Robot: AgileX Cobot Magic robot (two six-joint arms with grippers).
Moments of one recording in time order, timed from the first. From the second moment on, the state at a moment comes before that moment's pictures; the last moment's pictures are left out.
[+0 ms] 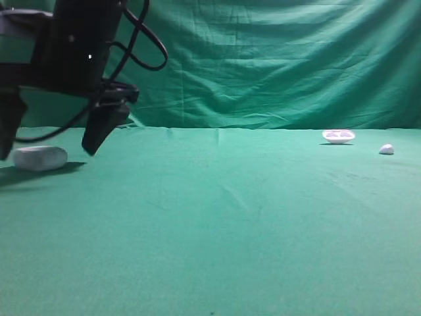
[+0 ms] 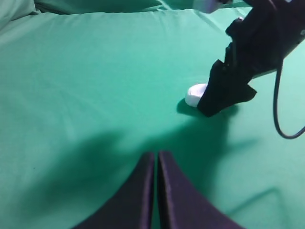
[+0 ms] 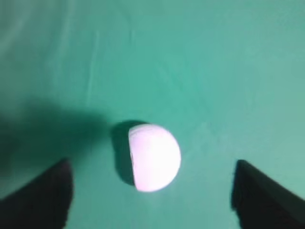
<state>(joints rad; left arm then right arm) -0.13 -0.01 0.02 0.07 0.35 -0.06 0.87 2.19 -2.19 -0.02 1.10 -0.11</state>
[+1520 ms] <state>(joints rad) -0.13 -0.01 0.02 0.07 0.35 -0.06 0.87 0.70 -0.95 -0.35 1.09 0.44</state>
